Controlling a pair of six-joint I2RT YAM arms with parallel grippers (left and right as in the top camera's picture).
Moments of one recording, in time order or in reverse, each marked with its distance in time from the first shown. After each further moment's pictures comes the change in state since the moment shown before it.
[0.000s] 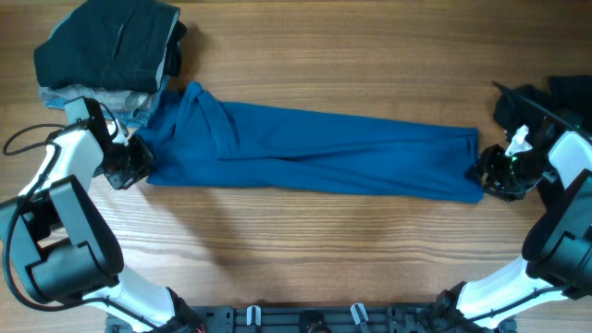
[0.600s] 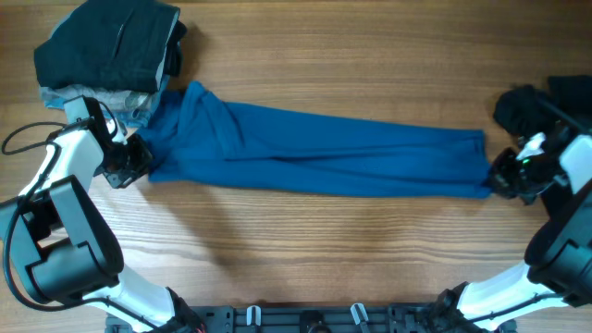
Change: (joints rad) left arm -0.001 0.000 0.000 0.024 -0.033 0.003; right arm -0.072 -0.027 0.048 -0.060 0.021 0.109
